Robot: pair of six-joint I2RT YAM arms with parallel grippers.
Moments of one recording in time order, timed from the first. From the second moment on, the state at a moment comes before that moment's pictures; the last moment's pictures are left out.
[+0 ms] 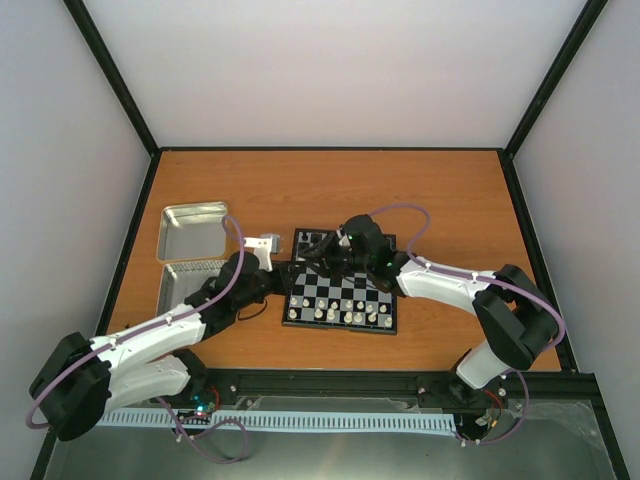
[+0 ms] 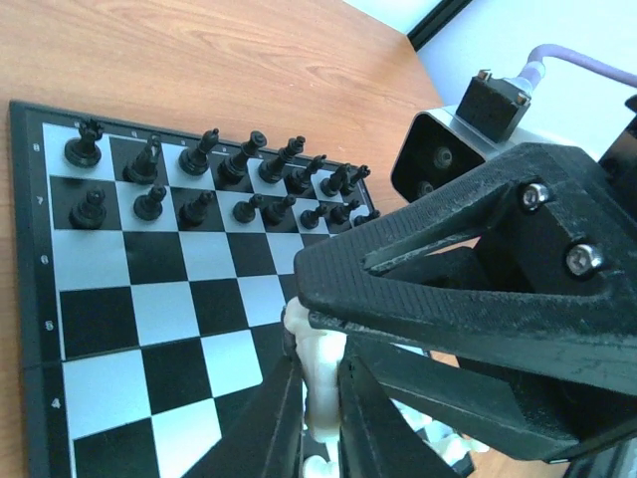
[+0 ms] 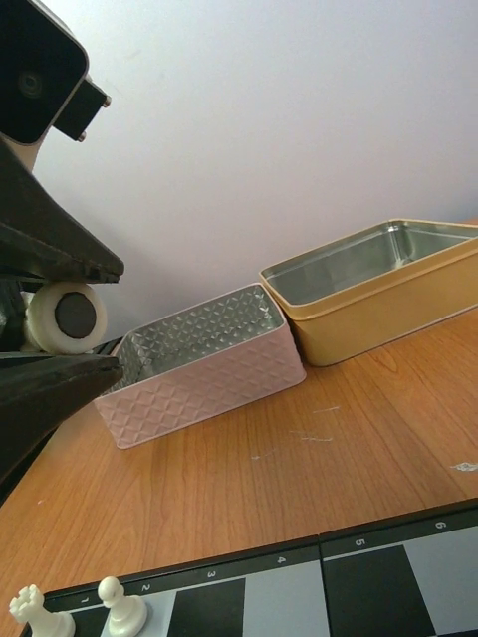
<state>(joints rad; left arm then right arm) -0.73 1.03 0.42 0.21 0.07 -0.72 0.78 1.55 0.85 0.23 -0.43 1.58</state>
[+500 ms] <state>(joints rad) -0.73 1.05 0.58 -0.07 0.08 -0.63 0.76 1.50 0.87 0.03 -0.31 1.41</state>
